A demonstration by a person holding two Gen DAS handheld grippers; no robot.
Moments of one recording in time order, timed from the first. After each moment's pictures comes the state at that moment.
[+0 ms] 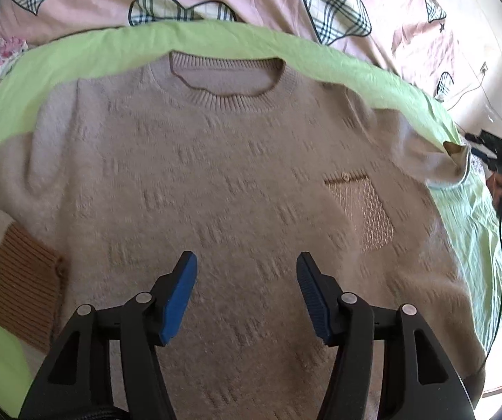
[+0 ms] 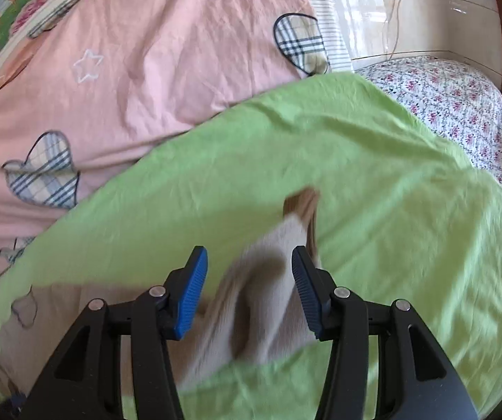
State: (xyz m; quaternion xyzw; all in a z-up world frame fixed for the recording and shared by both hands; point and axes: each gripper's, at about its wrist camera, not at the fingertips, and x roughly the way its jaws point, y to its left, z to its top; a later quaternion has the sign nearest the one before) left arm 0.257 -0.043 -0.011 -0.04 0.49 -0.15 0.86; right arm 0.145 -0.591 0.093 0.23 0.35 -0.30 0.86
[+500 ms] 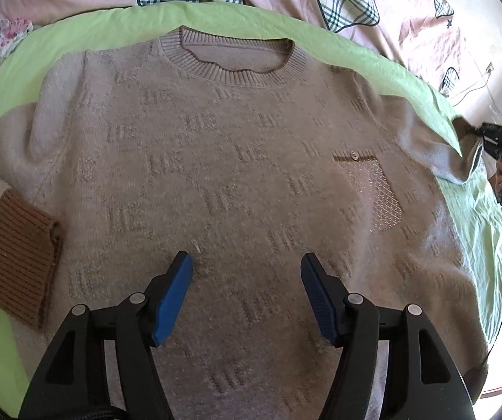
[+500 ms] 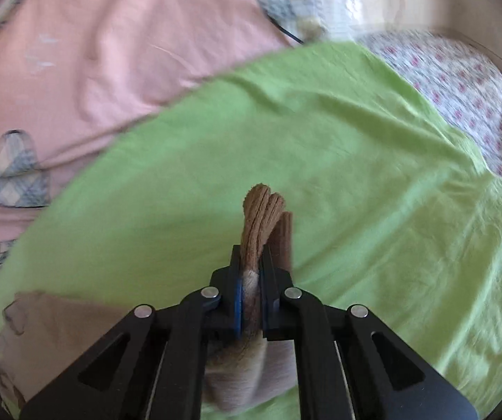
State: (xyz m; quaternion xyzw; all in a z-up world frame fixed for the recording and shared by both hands) left arm 0.246 -0.038 -0.025 -0.05 0.51 -0.14 0.85; right arm 0.160 -0.602 0.079 0.25 0.38 -0.24 0.86
